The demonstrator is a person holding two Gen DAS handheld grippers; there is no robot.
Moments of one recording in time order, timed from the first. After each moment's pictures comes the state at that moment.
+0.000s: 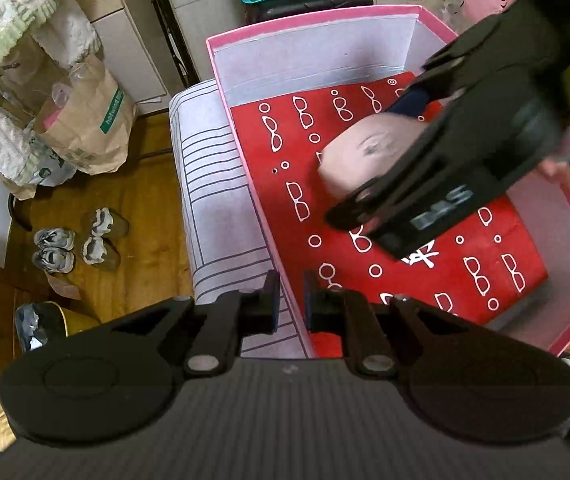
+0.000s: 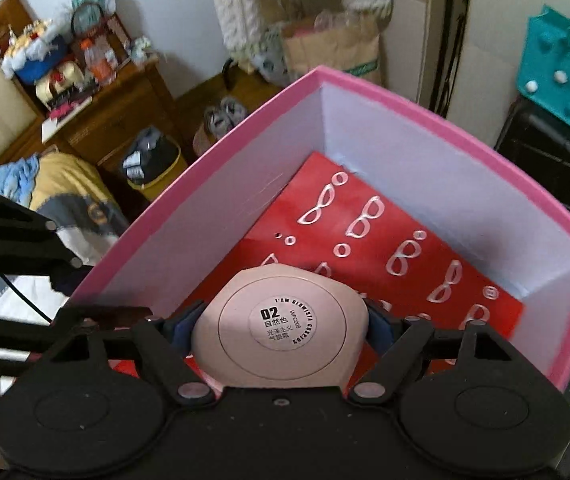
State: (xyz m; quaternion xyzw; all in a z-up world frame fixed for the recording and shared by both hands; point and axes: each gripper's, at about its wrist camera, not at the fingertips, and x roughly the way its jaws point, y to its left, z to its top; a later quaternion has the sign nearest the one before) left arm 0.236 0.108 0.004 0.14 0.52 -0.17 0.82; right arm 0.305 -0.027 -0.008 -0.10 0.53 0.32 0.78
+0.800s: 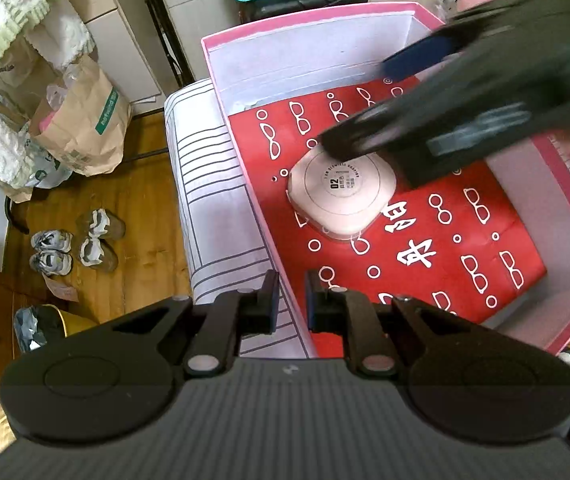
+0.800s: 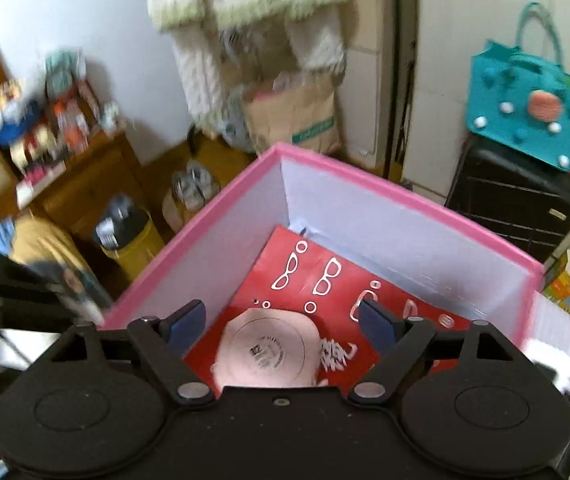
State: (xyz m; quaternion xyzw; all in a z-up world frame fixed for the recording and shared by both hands) left arm 0.240 0.106 0.004 0.14 0.53 -0.18 0.82; right arm 0.285 -0.059 0.032 -0.05 0.45 0.27 0.85
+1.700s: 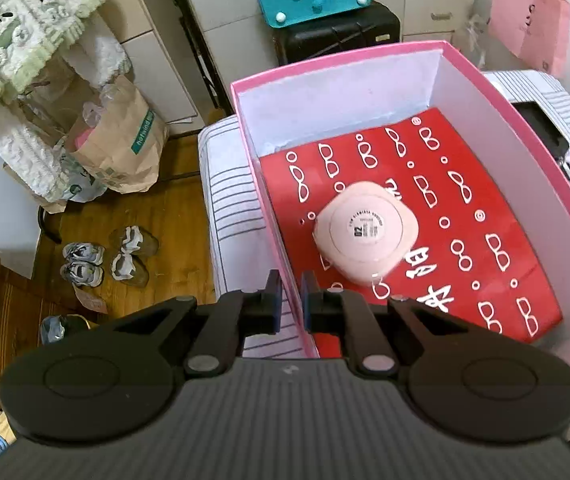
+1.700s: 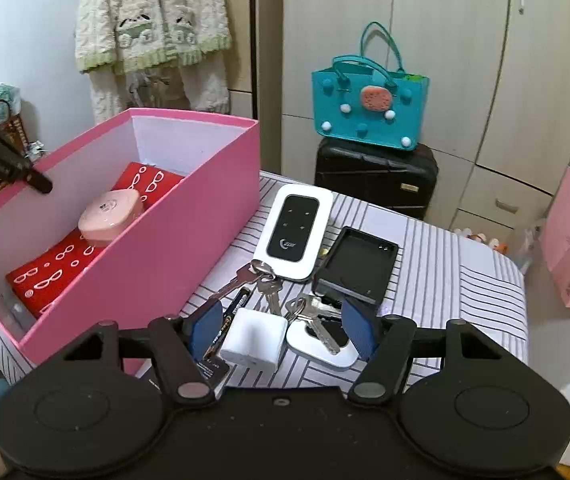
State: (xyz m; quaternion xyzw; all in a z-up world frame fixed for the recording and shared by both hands) left arm 0.248 0.094 0.020 0.15 0.49 -0.13 0.85; right arm 0.146 -0.237 -0.020 -0.06 0.35 0.15 0.92
